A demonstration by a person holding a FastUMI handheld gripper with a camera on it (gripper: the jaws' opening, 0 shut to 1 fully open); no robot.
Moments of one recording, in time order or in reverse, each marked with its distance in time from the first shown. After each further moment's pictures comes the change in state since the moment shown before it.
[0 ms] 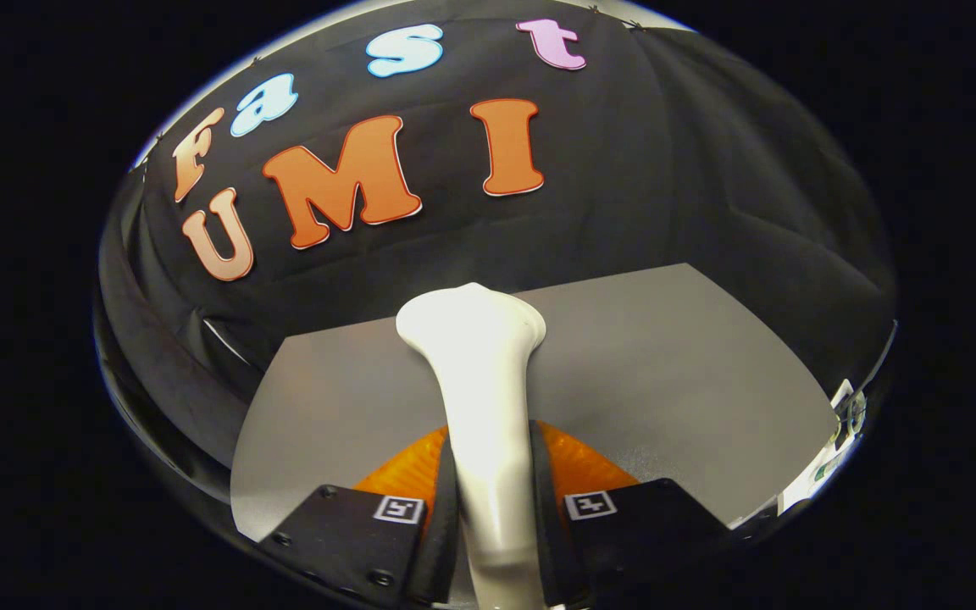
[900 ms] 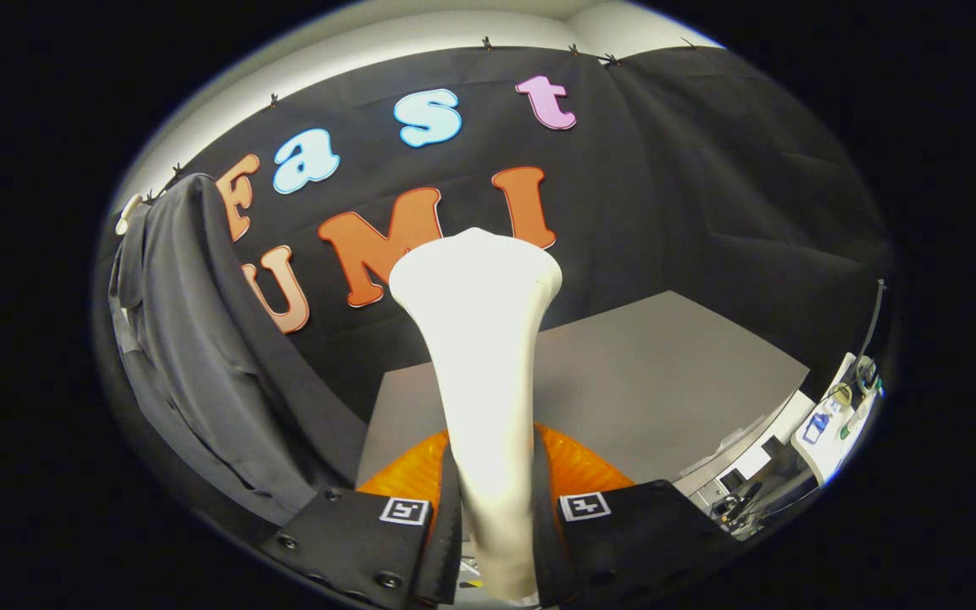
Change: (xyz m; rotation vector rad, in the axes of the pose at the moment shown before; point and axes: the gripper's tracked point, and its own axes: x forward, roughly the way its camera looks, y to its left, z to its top) arm -0.155 0.100 -0.005 0.094 -0.242 0.077
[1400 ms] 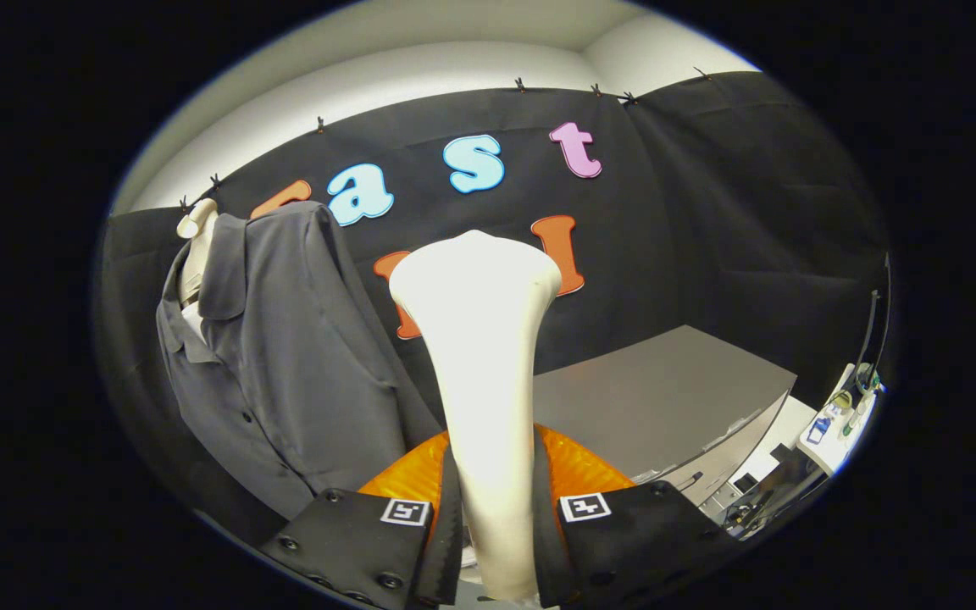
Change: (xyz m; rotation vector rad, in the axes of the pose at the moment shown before) arm -0.083 0.094 0.011 -0.035 -0.130 0.049
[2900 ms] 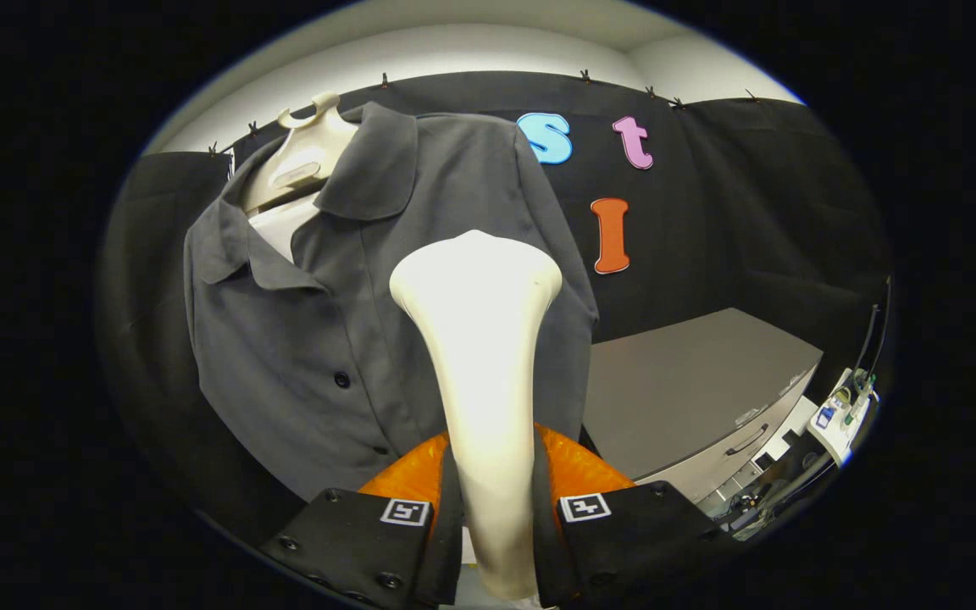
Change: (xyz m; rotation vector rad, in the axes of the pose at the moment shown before) arm 0.027 0.181 -0.089 -0.077 0.100 -0.026
